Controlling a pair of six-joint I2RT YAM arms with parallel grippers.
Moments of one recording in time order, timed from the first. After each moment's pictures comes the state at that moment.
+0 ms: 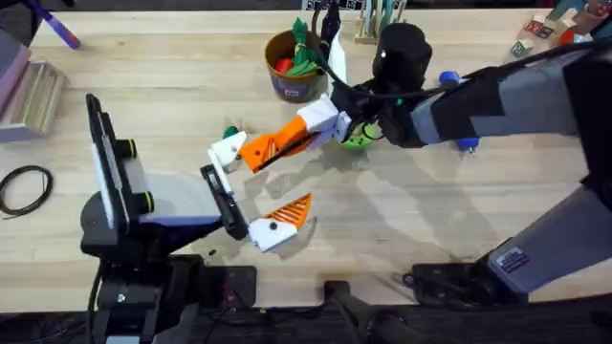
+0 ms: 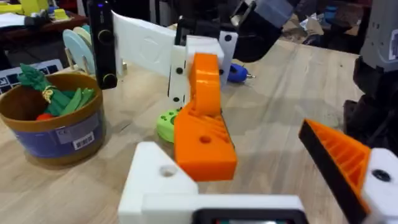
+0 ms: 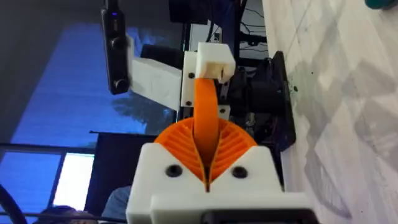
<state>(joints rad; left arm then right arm) 0.00 0.01 0.01 -0.11 1.08 0.04 0.48 1.87 0.81 0.97 -1.56 1.33</state>
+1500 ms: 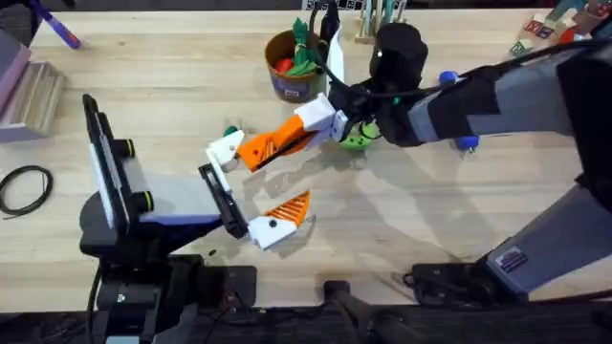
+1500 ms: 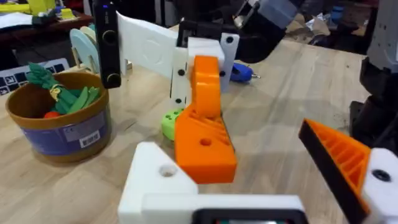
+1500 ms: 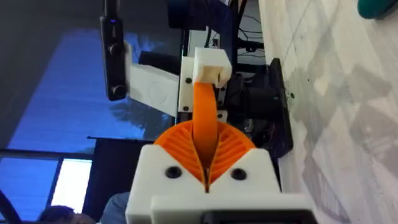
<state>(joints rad) 0.00 0.01 0.01 -0.11 1.06 0.04 0.49 1.88 0.82 0.95 -1.54 1.34</state>
